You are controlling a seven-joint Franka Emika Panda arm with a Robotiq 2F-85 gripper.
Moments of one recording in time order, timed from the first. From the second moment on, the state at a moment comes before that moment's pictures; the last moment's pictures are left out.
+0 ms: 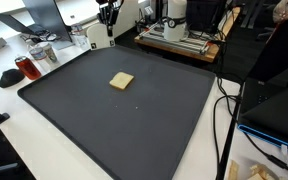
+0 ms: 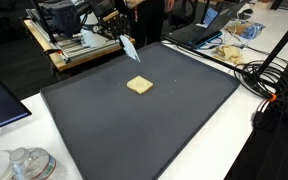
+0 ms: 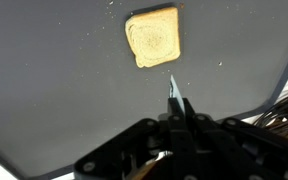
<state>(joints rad) -0.01 0.26 -0.50 -2.01 -2.41 3.96 2.28</state>
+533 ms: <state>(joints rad) 0.30 0.50 -0.74 -1.67 -2.52 4.14 2.55</state>
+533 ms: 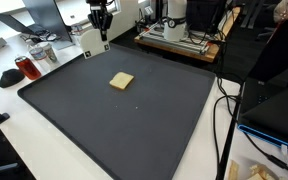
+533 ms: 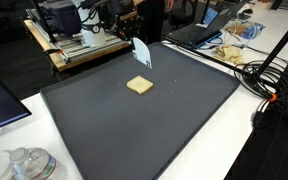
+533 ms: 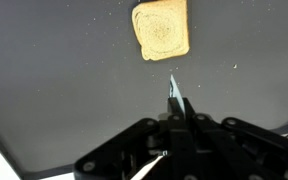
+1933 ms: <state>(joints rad) 0.62 0.75 -0.94 -1.59 -2.46 4.21 2.71</state>
